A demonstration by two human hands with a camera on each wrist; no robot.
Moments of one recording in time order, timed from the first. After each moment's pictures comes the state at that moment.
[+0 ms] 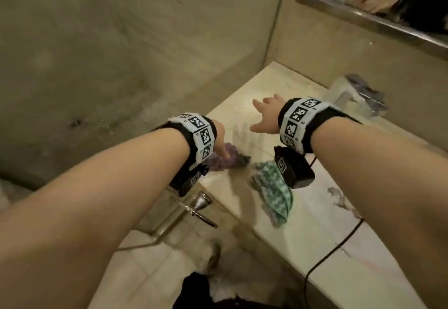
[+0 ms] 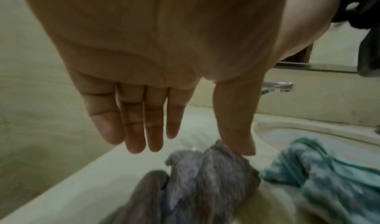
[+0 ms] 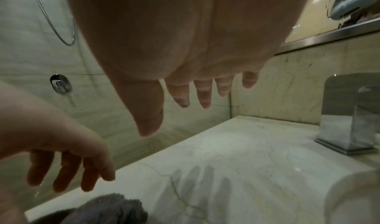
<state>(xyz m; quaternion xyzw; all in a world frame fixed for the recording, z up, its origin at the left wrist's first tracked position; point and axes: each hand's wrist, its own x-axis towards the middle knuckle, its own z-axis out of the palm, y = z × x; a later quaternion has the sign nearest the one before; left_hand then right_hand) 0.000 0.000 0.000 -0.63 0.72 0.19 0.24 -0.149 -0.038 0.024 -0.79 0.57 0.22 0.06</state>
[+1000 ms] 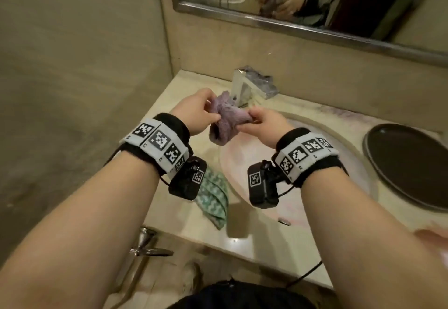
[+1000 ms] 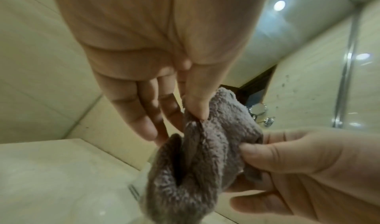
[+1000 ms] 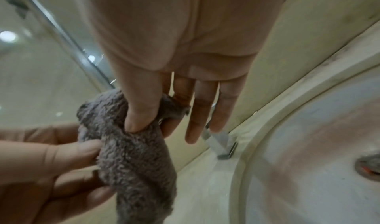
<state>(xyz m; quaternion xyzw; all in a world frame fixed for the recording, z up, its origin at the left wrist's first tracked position) -0.125 -0.011 0.057 -0.50 0.77 0.35 -0.16 -0.285 0.054 0.050 -0.59 0.69 -0.25 0.33</state>
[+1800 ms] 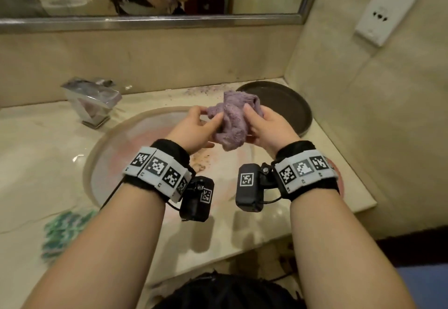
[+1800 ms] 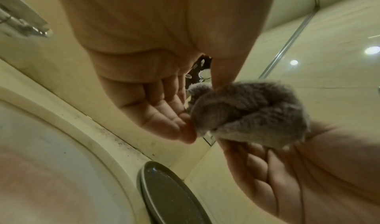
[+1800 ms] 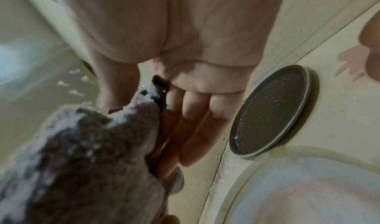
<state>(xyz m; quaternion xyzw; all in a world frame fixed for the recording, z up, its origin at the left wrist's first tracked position) -0.356 0.110 0.042 -0.32 0.72 0.60 -0.10 -0.460 0.229 0.050 -0.24 0.70 -0.58 0.34</state>
